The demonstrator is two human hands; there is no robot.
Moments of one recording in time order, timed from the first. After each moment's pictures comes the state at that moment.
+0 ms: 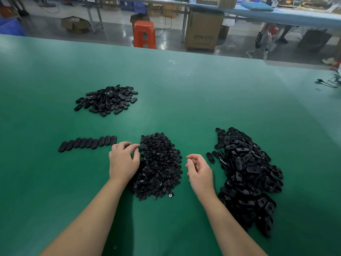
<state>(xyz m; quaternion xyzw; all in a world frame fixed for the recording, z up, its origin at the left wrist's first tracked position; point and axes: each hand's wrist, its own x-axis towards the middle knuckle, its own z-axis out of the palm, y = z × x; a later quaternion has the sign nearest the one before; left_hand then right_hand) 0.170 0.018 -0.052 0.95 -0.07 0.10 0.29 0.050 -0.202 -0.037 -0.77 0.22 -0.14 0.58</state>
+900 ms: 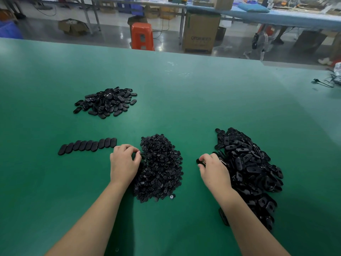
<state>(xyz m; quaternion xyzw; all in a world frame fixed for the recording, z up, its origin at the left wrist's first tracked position) 0.172 0.019 -0.055 0.95 -0.08 0.11 0.28 0.056 -0.249 -0.026 -0.96 0.21 -0.03 0.17</state>
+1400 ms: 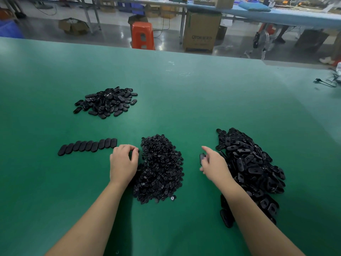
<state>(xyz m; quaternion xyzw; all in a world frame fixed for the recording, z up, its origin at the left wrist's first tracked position) 0.175 0.021 -0.053 0.93 -0.06 0.09 0.36 0.078 -0.261 -0.020 -0.92 0.21 0.00 0.34</state>
